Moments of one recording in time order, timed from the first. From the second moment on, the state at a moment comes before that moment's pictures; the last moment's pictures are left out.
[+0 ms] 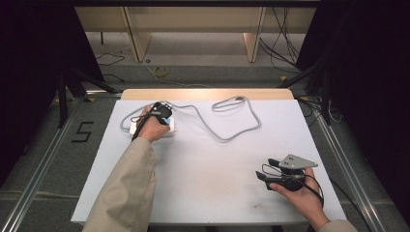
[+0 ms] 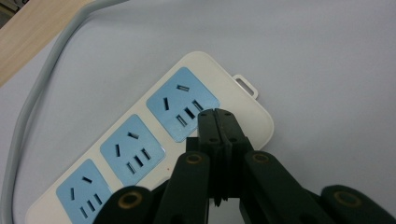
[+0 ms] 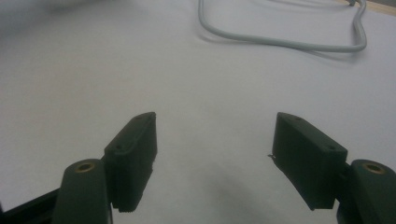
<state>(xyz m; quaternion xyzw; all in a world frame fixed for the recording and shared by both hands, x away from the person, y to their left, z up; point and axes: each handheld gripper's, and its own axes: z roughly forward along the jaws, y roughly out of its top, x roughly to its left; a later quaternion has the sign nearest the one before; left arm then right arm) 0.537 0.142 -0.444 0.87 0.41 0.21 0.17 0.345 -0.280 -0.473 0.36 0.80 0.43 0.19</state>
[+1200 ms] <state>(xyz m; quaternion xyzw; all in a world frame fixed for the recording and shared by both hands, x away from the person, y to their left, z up) 0.527 0.157 -0.427 0.86 0.42 0.22 0.19 0.345 -0.280 -0.473 0.36 0.81 0.43 0.20</state>
